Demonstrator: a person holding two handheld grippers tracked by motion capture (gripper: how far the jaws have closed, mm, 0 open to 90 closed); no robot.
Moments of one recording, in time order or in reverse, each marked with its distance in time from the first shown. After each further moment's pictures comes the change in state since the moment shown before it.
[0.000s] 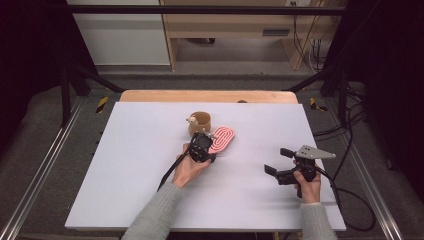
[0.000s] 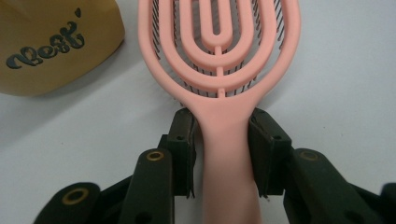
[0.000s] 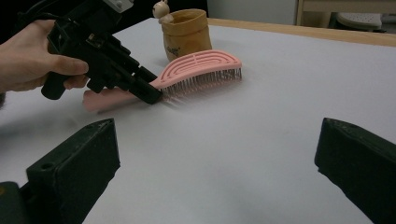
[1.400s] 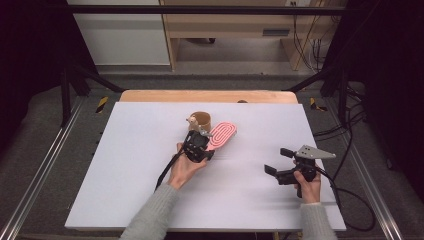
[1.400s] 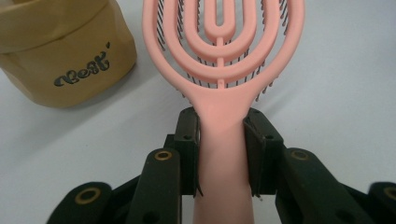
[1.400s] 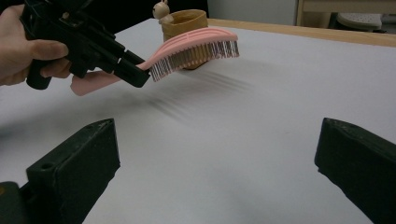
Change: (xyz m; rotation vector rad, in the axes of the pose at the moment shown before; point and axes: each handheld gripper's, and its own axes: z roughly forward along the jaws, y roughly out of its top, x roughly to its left) left arm 0.003 -0.001 -0.030 -0.090 -0.028 0.009; right arm 0.000 0.000 0.000 0.000 0.000 0.003
